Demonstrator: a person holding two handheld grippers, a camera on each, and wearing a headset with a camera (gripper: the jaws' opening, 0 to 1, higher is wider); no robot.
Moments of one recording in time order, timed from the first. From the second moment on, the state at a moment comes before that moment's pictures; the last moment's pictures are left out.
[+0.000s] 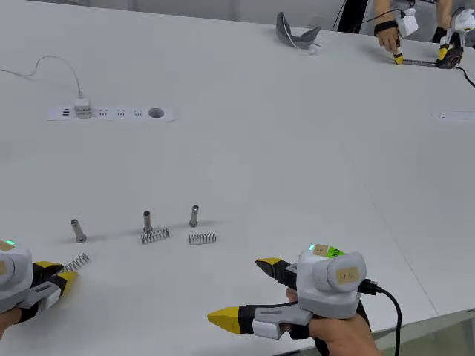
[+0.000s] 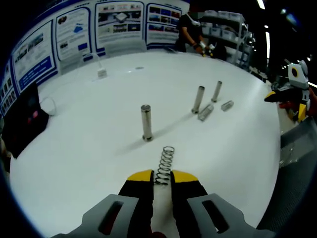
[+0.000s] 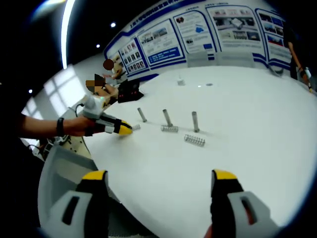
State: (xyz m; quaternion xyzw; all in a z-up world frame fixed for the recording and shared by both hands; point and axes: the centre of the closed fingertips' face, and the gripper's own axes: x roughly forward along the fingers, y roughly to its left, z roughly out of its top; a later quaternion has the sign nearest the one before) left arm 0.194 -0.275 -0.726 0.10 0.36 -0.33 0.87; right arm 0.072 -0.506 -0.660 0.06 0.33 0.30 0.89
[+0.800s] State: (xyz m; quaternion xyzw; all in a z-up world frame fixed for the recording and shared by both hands) left arm 0.180 -0.278 -0.720 0.07 0.38 -0.33 0.86; right arm 0.069 -0.495 -0.667 0.06 0.34 0.32 0.88
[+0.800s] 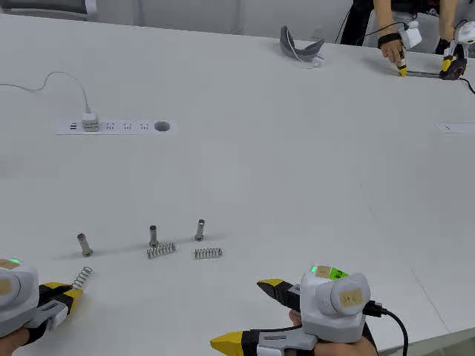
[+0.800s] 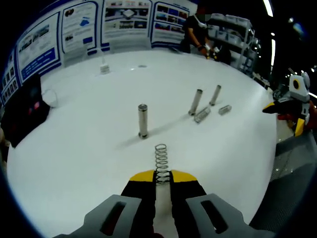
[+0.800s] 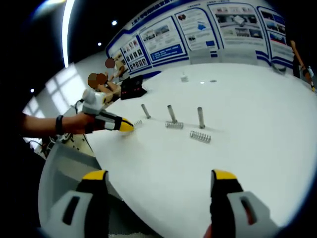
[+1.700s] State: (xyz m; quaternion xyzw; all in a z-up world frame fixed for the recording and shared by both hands) left arm 0.136 -0.286 -0.689 0.09 0.36 -0.38 0.85; right arm 0.097 -0.443 -0.651 0.06 0.32 0.39 0.86
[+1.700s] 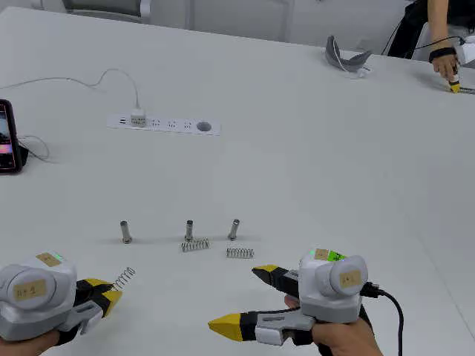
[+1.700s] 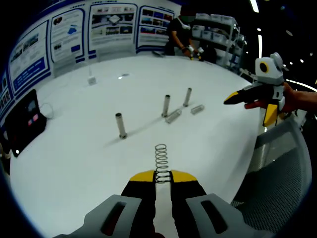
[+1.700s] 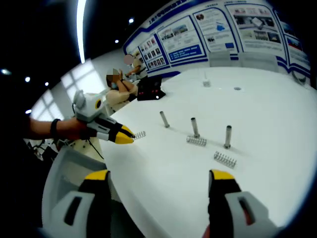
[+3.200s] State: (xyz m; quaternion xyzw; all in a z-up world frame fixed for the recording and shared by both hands) left arm 0.096 -0.374 -0.643 0.15 0.30 -0.50 0.80; right arm 0.101 -0.393 -0.631 0.13 0.29 0.47 0.83
